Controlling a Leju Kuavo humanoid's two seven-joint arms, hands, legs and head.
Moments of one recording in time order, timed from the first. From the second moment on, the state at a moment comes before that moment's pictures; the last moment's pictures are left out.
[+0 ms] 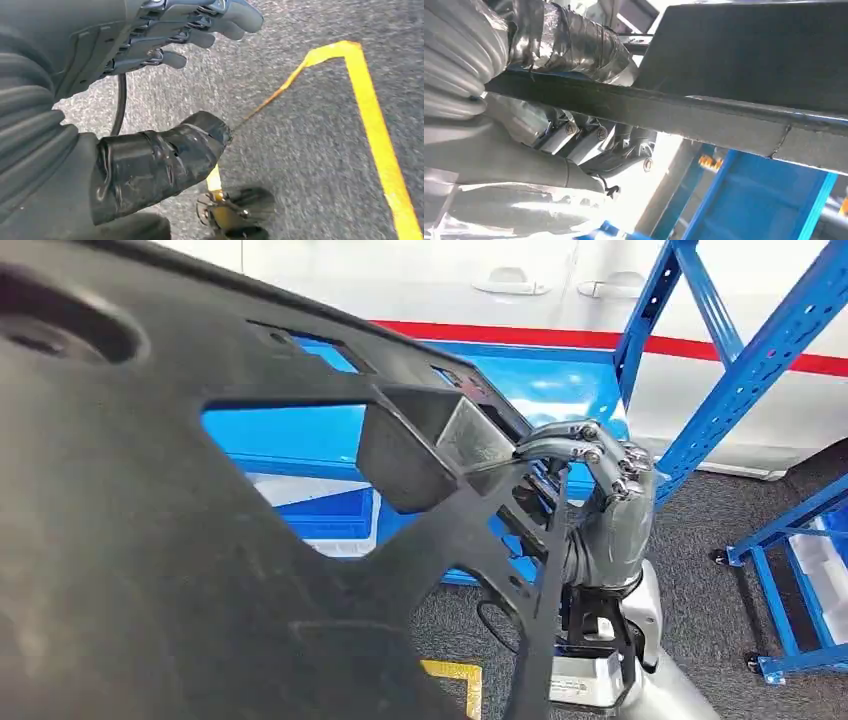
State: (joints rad) left arm -0.12 -0.05 -1.06 -0.24 0.87 0.56 -0.29; right arm -0.48 -0.17 0.64 -1.84 0.44 -0.59 -0.22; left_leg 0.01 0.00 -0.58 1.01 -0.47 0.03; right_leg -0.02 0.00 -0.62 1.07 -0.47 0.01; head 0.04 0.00
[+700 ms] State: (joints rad) left arm -0.12 -0.05 -1.07 -0.24 0.86 0.54 -0.27; right arm -0.48 -0.17 0.65 -1.83 0.46 -0.57 -0.22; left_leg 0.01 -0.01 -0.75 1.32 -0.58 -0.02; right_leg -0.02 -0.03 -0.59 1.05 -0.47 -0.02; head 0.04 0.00
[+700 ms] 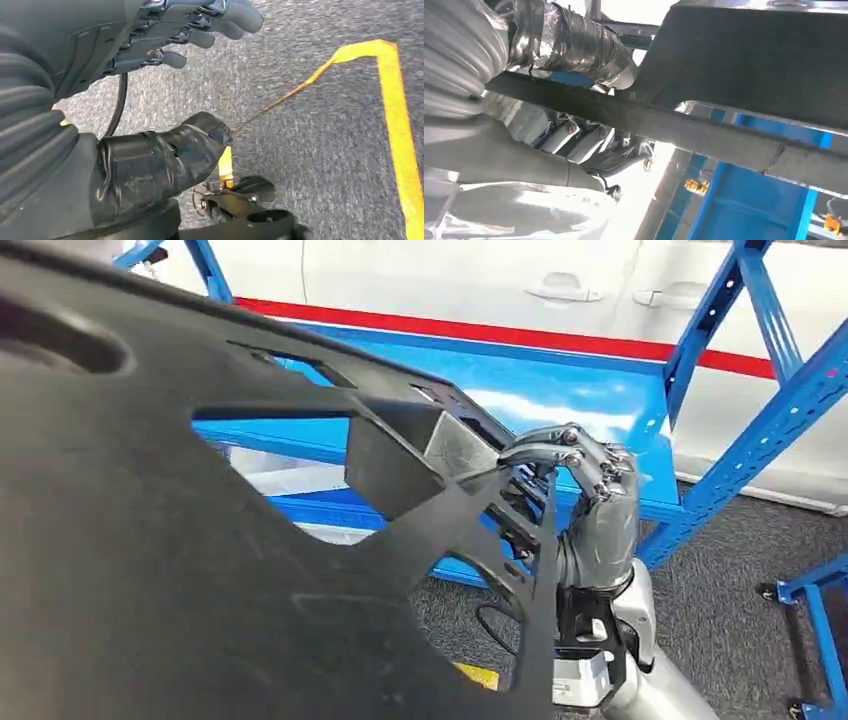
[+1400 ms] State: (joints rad) left arm -0.12 -0.04 -1.12 -0.24 0.79 0.53 -0.23; right arm -0.41 -0.19 0.65 -1.88 0.52 -0.59 -0.21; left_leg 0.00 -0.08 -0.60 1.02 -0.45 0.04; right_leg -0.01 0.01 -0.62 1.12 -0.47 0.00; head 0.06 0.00
